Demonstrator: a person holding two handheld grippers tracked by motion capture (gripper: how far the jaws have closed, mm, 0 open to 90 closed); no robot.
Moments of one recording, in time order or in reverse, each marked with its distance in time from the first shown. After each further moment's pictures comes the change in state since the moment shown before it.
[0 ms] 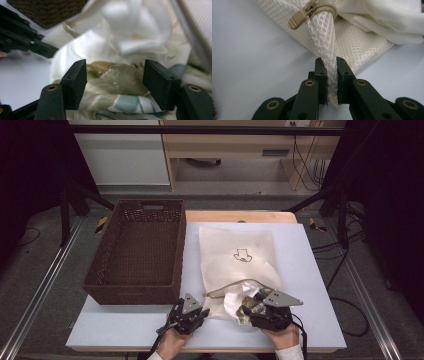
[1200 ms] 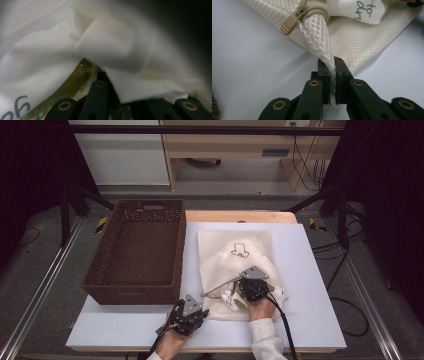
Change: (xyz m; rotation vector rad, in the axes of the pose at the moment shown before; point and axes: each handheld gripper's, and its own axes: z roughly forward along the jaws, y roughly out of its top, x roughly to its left) left arm -0.002 -0.001 -0.002 0.002 0.004 0.040; right arm -0.013 0.038 0.087 0.031 -0.302 -0.013
